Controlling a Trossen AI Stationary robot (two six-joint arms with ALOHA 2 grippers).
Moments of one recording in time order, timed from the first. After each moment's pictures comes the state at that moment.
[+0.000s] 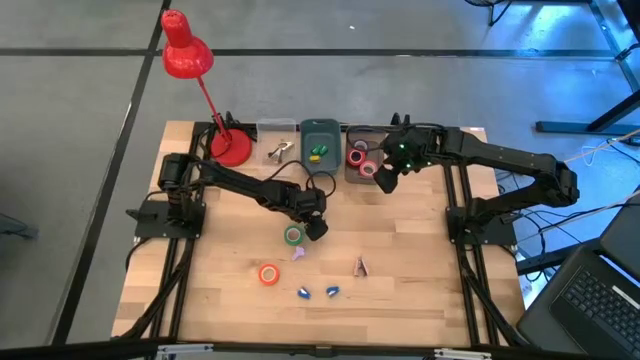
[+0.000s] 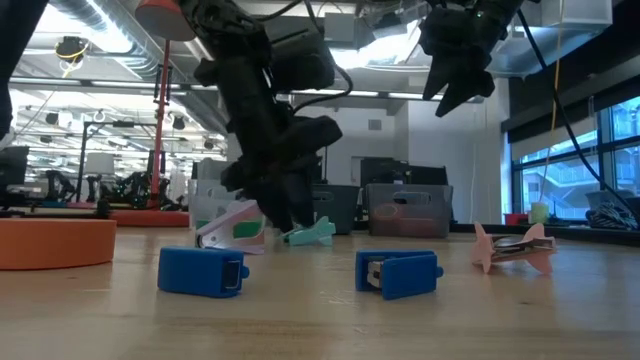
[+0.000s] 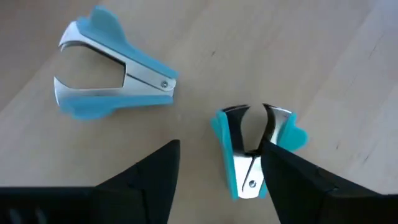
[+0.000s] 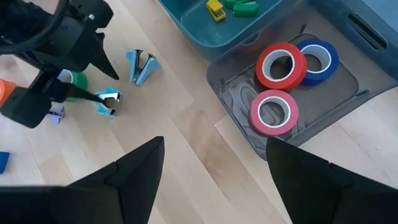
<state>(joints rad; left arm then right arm) 0.03 1.87 1.12 -0.35 -0.09 -0.64 -0.29 1.27 1.15 -0.87 0.03 0.36</state>
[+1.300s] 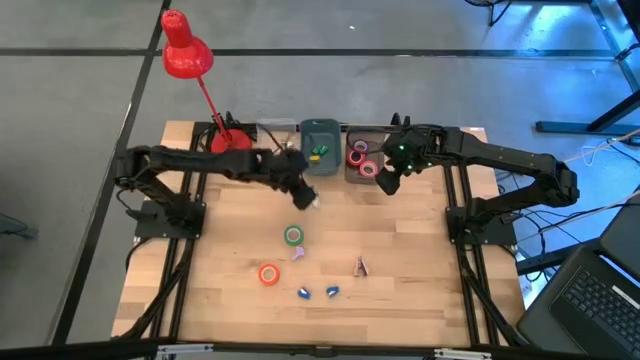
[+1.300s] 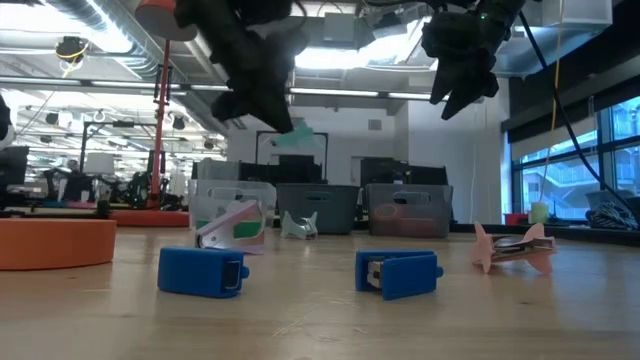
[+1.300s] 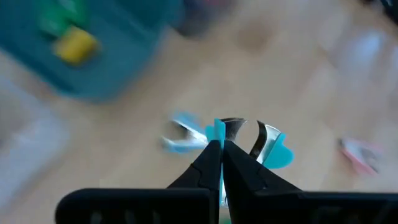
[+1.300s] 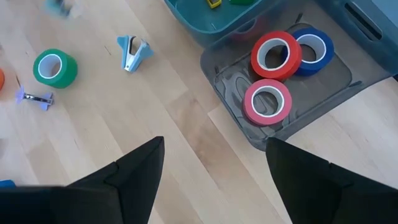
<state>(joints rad) 0.19 1.51 1.12 -0.51 -0.06 -0.56 -0.29 1.27 1.15 -0.91 0.03 0.33</state>
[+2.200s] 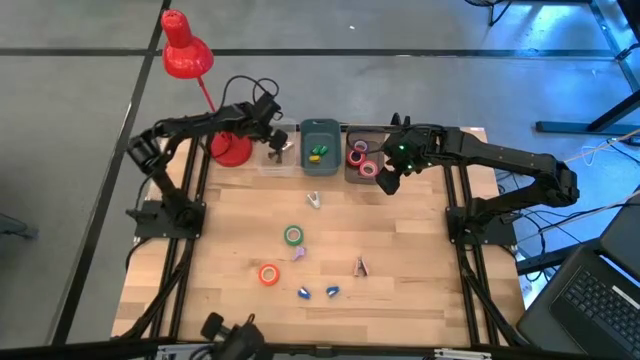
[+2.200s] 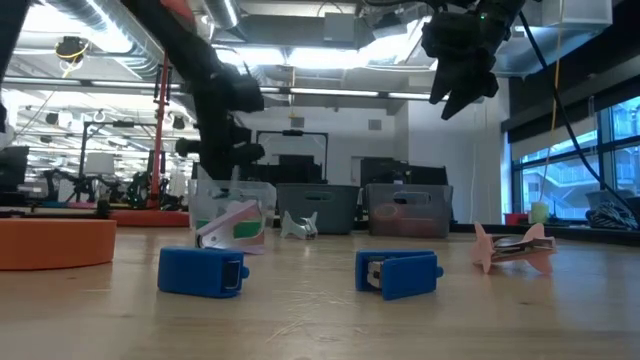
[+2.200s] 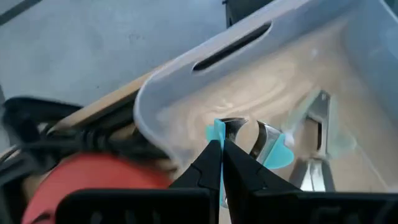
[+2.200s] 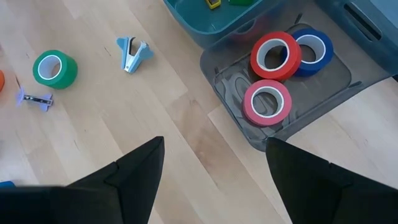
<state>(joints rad) 0.79 1.68 1.12 -0.56 -0.26 -0.26 -0.29 1.27 1.15 -0.91 0.03 0.34</state>
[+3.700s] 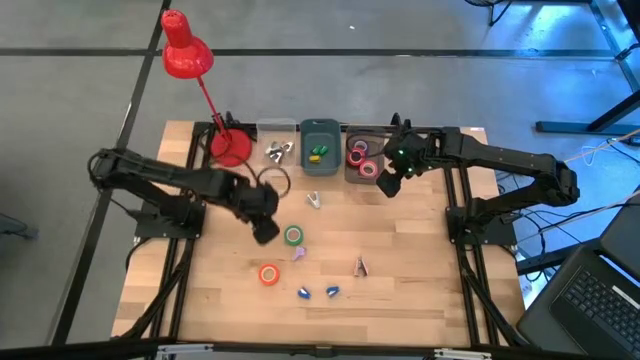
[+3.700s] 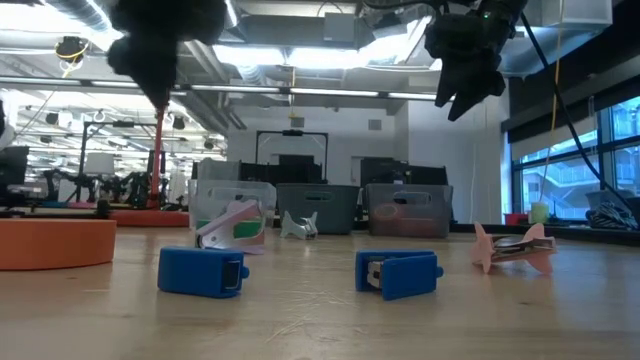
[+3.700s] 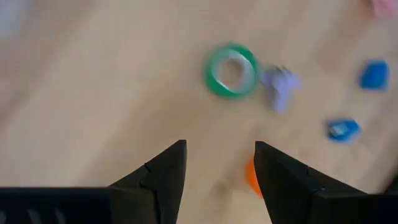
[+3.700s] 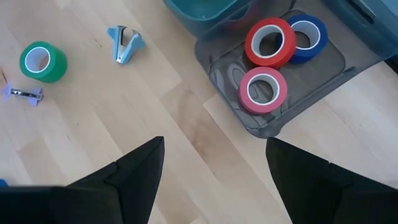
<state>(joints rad) -0.15 1.33 1.12 -1.02 -0.05 -0.83 -0.26 1.27 1.15 -0.95 0.08 0.39</state>
